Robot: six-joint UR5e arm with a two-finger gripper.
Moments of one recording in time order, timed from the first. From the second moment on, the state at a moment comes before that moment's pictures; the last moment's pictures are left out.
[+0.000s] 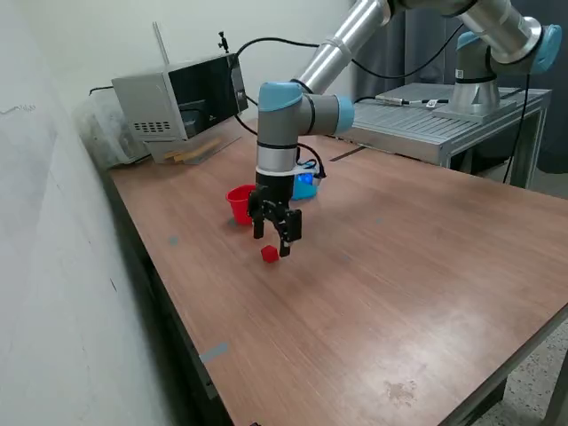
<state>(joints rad) -0.01 -0.55 1.09 -2.39 -1.58 3.01</state>
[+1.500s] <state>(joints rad) -0.04 -0.51 1.07 -2.42 -1.55 2.89</state>
